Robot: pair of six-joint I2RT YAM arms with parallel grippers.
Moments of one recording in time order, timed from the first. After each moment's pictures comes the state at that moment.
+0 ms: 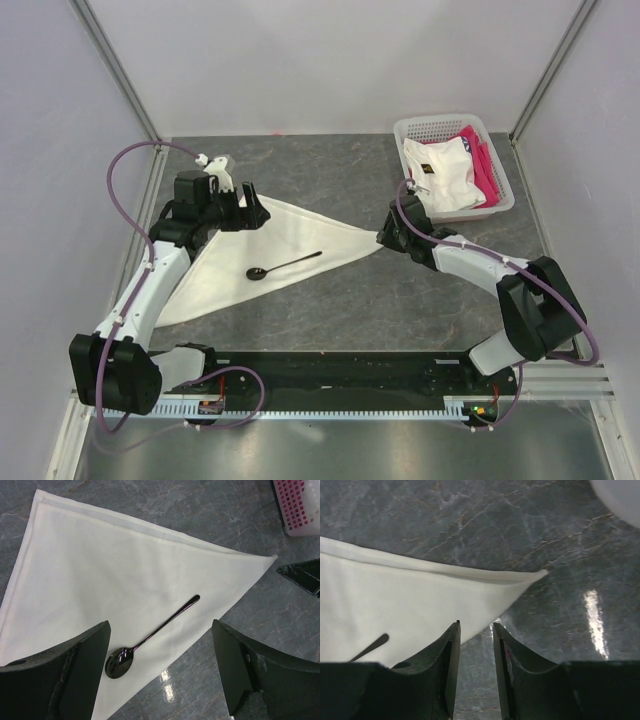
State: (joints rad) left arm -0.15 1.19 0.99 -0.41 0.29 -0.24; right arm 0.51 1.51 0.85 -0.08 0.22 0.77
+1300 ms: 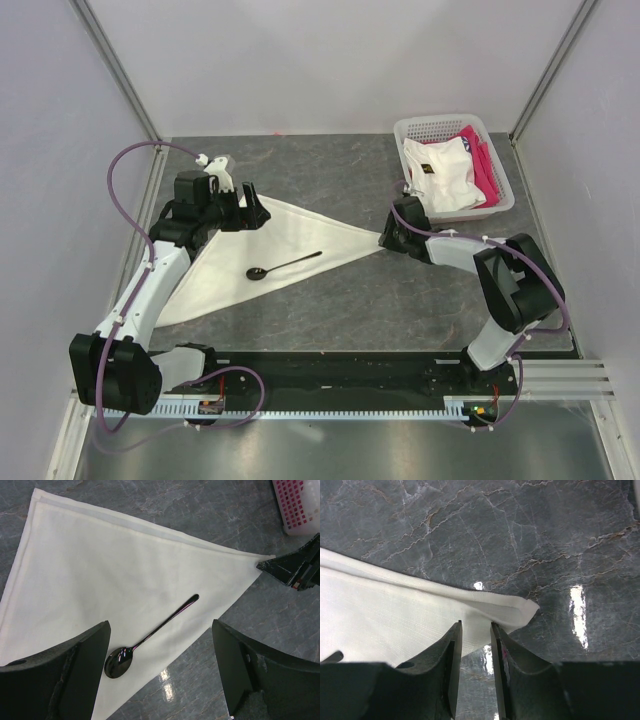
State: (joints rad) left arm -0.15 1.19 0.99 -0.41 0.30 -0.24; right arm 0.42 1.69 0.84 0.04 0.14 0.64
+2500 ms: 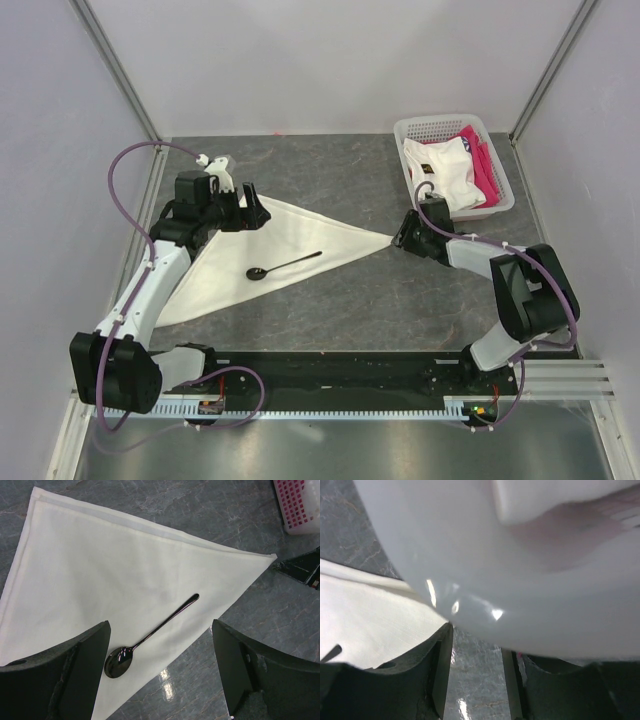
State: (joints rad) left arm -0.15 1.19 0.99 -0.41 0.30 -0.24; right arm 0.28 1.60 0.76 0.01 0.00 0.63
